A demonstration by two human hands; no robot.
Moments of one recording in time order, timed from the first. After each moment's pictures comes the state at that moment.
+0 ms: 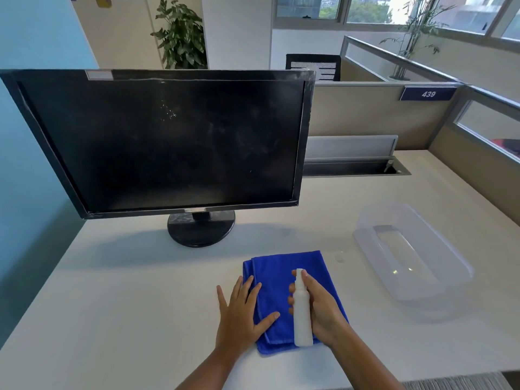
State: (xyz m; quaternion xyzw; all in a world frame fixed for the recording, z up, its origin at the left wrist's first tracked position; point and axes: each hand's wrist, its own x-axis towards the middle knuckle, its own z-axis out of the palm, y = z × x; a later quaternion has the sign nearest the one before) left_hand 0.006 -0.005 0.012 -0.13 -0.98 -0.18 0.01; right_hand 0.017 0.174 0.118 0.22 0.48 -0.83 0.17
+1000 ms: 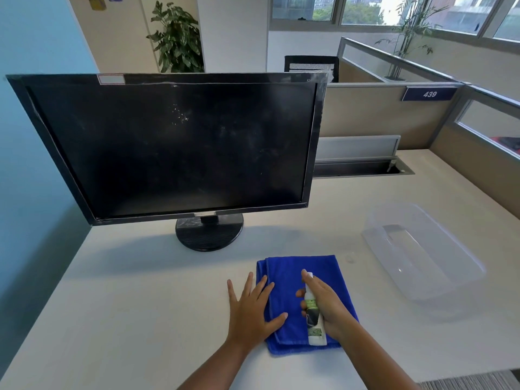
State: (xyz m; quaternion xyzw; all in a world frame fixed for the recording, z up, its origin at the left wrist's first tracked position) left_hand -0.011 -0.019 0.016 -0.17 -0.97 -0.15 0.02; right_hand -0.003 0.161 0.102 0.26 0.59 -0.74 0.17
